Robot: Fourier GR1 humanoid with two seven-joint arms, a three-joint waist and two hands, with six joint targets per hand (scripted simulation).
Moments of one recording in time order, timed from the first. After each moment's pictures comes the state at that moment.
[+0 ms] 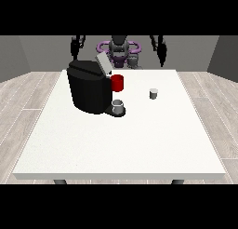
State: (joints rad) left arm 0.00 0.09 0.02 -1.57 0.02 0.01 0.02; right arm 0.03 -0.11 0.00 -1.58 0.00 0.03 0.01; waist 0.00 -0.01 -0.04
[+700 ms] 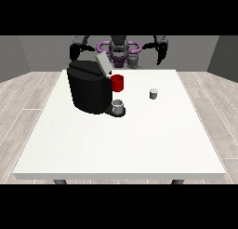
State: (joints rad) left arm -0.13 0.16 0.04 -1.50 0.07 -0.16 -0.06; right arm -0.01 -0.04 -0.05 -1.53 -0.07 0.02 -0.12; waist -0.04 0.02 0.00
